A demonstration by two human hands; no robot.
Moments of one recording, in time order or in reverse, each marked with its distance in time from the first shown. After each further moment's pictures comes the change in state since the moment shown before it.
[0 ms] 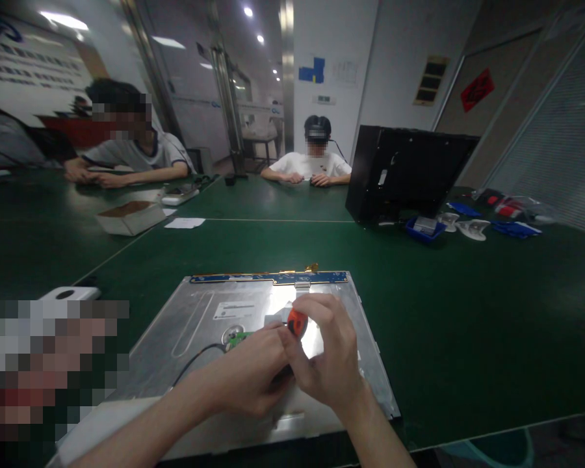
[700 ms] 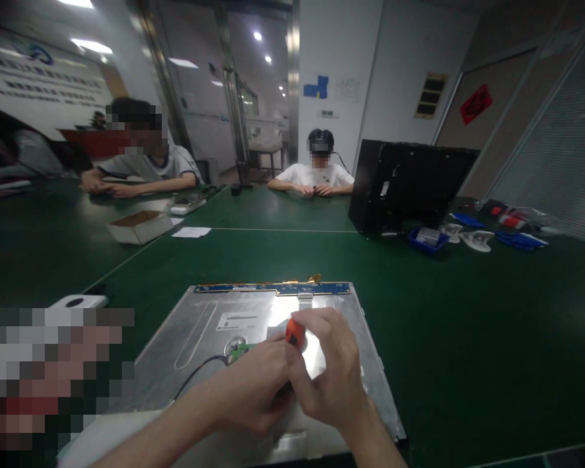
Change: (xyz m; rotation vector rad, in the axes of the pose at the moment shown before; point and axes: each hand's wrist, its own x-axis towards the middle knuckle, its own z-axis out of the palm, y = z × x) left_hand 0.000 0.002 -0.002 0.003 -0.019 -0.023; right_hand -0.001 0.001 -0.003 -0.027 -0.047 -0.026
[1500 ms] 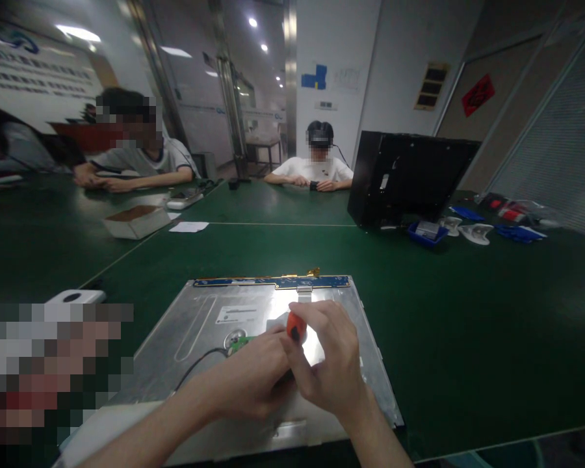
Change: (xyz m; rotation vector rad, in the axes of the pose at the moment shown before) left_hand 0.000 -0.002 -0.001 0.016 0.004 0.022; right_hand 0.003 -0.001 0.001 -0.061 0.025 -0.007
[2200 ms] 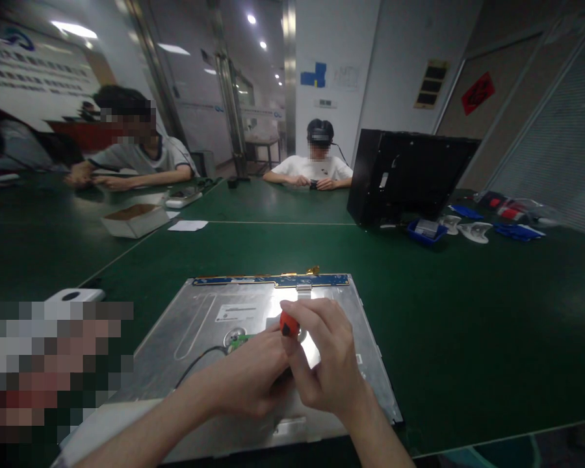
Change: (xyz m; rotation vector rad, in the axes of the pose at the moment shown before) left_hand -0.001 -0.001 0.002 -0.044 0.027 0.006; right_hand 0.000 0.000 -0.004 0.049 -0.098 -0.010
